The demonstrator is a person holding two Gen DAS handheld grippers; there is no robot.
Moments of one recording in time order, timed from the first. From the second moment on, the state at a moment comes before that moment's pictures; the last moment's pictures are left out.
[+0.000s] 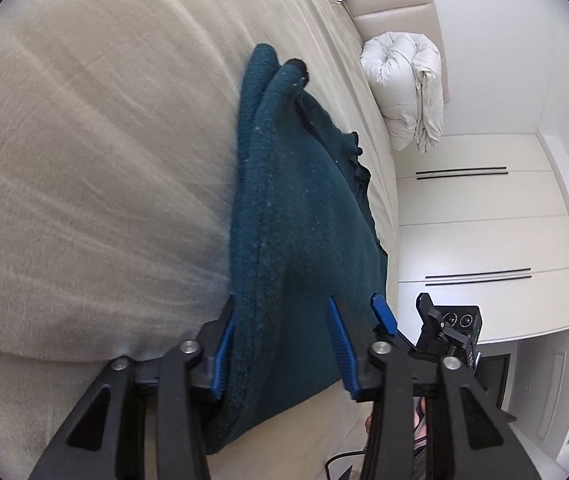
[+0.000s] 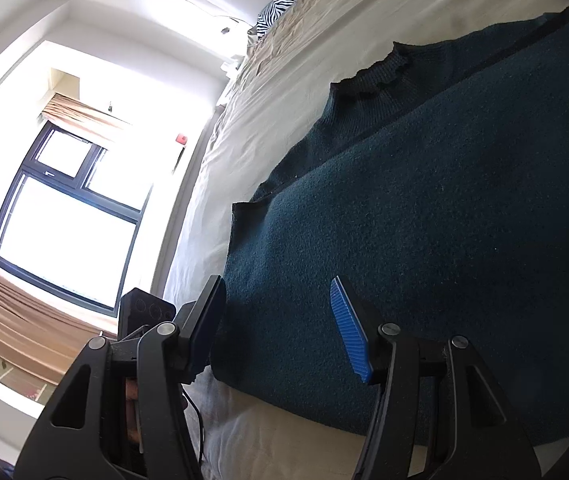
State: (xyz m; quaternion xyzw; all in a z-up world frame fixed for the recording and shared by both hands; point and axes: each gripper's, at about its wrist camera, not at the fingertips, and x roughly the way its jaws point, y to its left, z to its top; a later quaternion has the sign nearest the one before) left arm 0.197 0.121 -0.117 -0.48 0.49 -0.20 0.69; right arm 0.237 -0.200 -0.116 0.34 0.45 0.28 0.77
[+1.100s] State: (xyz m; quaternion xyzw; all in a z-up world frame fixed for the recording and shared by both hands) left arm 0.266 -0.139 -0.029 -0.32 0.48 -0.32 0.75; right arm 0.276 -0.354 -0.170 0.56 0.39 0.31 0.66
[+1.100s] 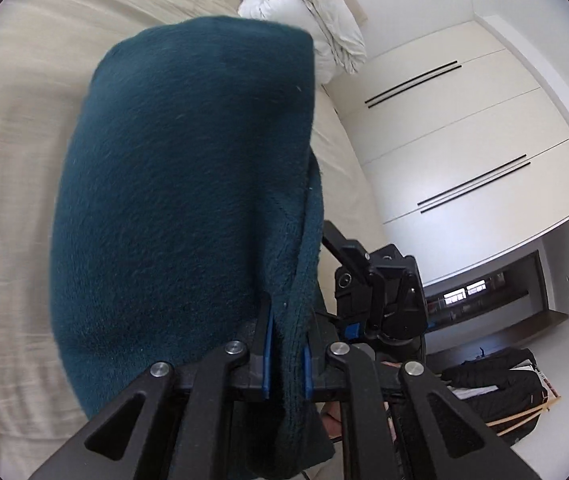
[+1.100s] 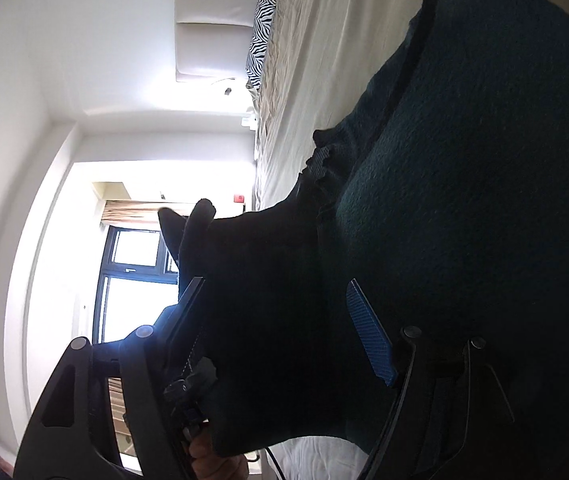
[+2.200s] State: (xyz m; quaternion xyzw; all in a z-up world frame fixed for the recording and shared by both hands) left arm 0.222 -0.074 -0.064 -0.33 0.47 -0.31 0.75; right arm 0.293 -0.396 -0.122 0.29 0.49 0.17 0.80
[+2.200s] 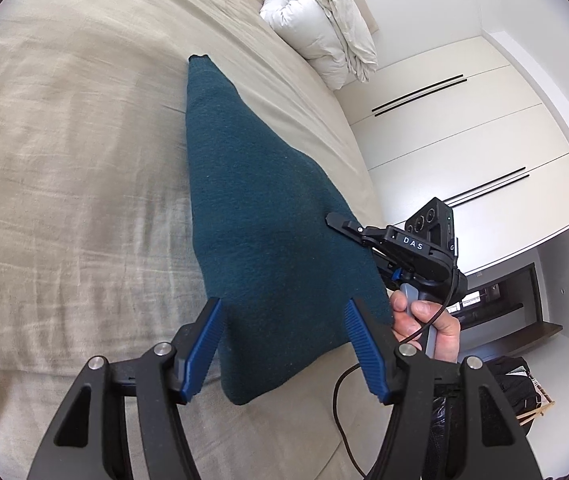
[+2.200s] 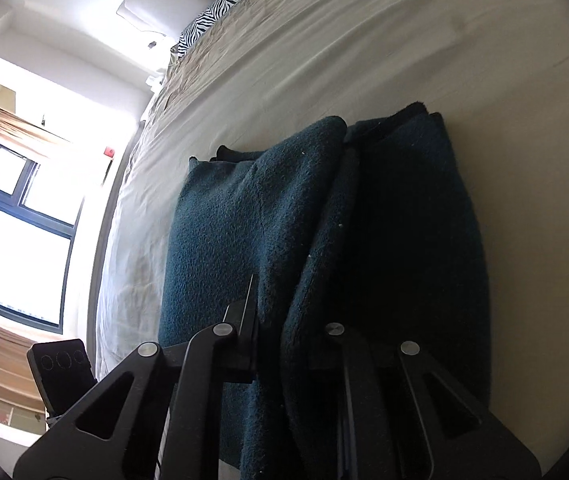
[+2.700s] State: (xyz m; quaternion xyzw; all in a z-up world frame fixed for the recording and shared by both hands) left arm 0.241 -0.101 -0.063 -0.29 0.49 -0.30 0.76; right arm 0.282 -0.453 -0.159 0.35 0.48 0.14 0.79
